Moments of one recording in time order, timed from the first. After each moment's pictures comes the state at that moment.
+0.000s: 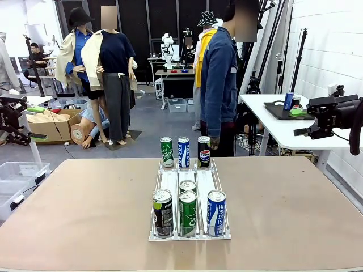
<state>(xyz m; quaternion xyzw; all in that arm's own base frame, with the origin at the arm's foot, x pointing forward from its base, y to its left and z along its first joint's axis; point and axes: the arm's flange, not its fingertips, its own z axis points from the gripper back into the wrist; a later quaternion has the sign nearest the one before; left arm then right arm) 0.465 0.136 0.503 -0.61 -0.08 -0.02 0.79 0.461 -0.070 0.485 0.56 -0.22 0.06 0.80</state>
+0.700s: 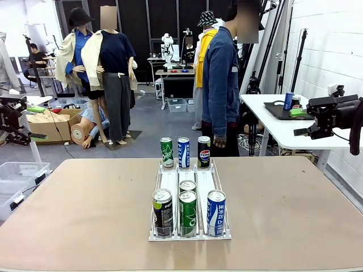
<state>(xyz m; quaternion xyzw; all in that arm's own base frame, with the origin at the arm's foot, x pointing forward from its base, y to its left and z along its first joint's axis) 0.465 0.136 0.503 -0.61 -0.08 -0.02 0.79 0.461 -0.070 0.485 0.56 -0.22 0.06 0.80</state>
